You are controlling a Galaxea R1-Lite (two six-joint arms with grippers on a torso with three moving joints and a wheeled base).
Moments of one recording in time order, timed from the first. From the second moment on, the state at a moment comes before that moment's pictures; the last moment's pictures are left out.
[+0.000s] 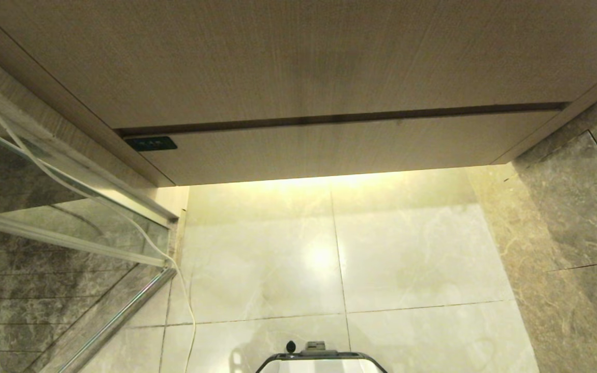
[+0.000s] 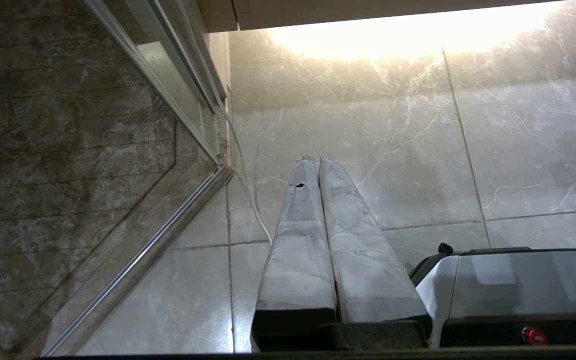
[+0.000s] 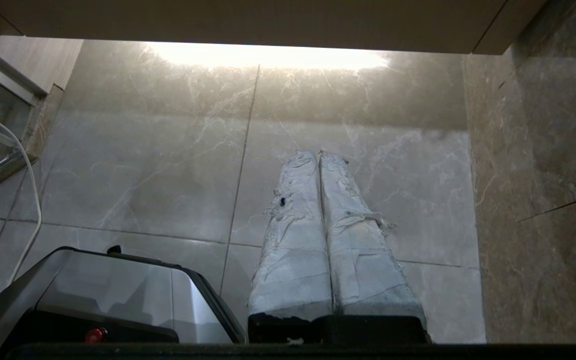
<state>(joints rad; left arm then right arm) 0.00 0.00 0.00 0.00 0.00 0.01 0.15 0.00 0.00 -0.10 0.01 -0.07</state>
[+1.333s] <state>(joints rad) 0.00 0.00 0.00 0.00 0.00 0.01 0.21 1.10 -1.76 0.93 0.20 -0.09</state>
